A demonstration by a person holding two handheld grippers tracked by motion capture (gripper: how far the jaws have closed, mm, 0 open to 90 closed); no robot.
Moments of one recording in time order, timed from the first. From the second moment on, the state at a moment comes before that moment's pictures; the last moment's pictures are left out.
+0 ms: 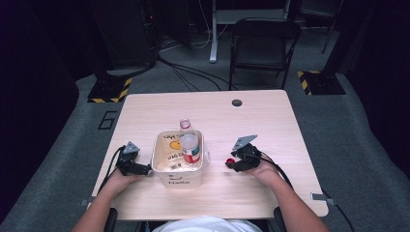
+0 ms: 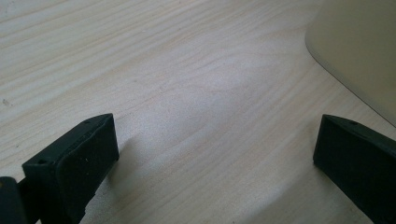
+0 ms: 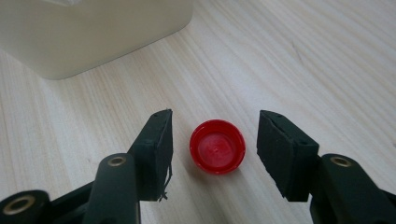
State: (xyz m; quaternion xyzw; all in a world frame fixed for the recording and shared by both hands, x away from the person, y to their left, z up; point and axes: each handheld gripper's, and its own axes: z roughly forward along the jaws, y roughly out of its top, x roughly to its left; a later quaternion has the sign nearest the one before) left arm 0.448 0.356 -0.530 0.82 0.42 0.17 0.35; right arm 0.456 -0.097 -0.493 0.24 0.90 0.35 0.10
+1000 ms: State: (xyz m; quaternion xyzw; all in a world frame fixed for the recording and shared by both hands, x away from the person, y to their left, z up) left arm 0.448 0.356 -0.530 0.82 0.42 0.17 0.35; right arm 0.461 -0.098 -0.498 0.26 0.91 0.32 0.08
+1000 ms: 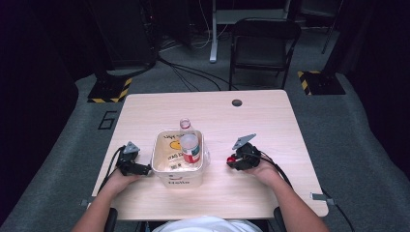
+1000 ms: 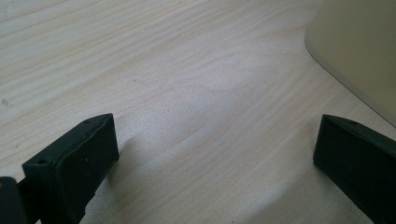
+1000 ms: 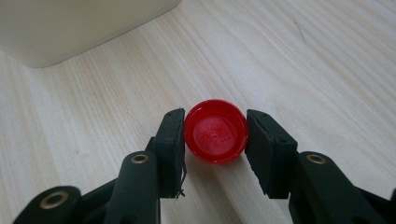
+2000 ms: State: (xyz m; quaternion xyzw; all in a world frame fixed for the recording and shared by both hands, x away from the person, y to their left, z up) left arm 0.448 0.356 -0.530 0.82 0.42 0.17 0.35; right arm 0.441 -0.102 -0.427 0.25 0.88 0.40 0.08
